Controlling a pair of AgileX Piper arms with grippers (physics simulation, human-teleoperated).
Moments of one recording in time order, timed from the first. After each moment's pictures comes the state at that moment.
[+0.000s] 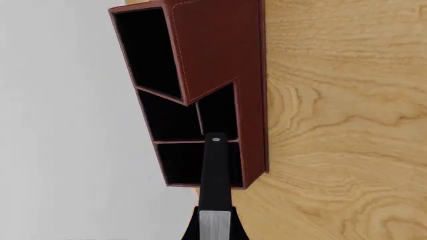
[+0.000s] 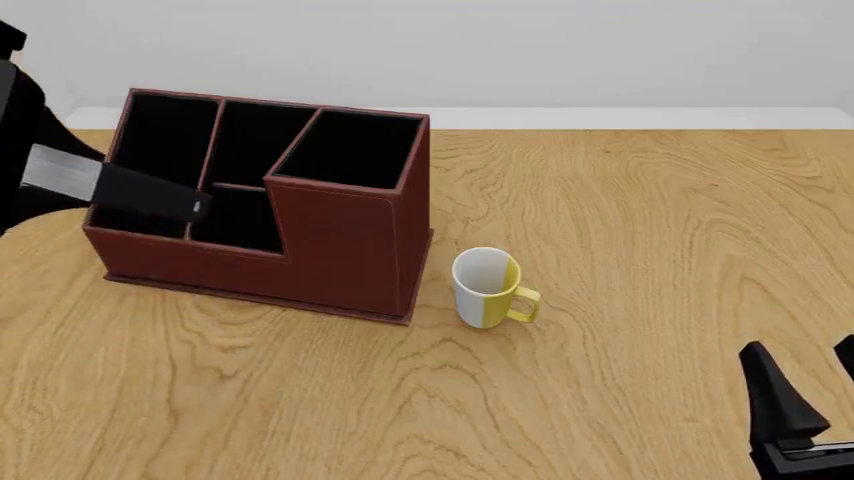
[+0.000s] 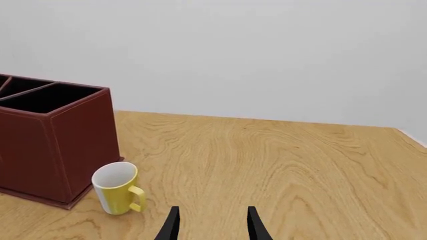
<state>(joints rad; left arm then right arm) -0.19 1.01 -1.32 1.18 1.71 0.06 0.00 0.00 -0.01 -0.05</state>
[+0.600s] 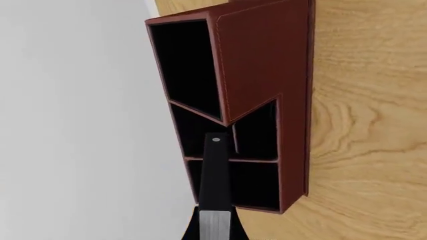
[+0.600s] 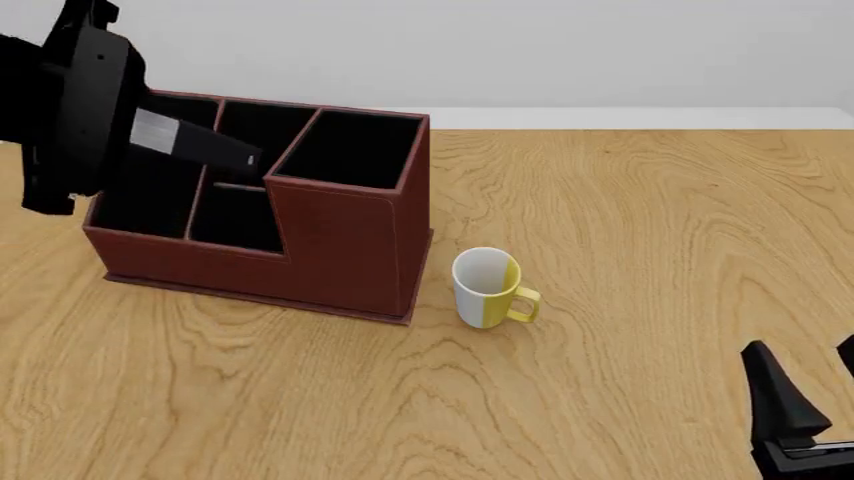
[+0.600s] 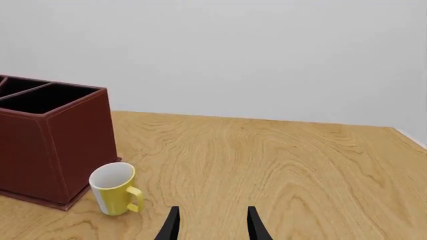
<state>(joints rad) -0.23 1.17 -1.34 0.95 1.71 0.05 0.01 0.00 -0.01 -0.05</state>
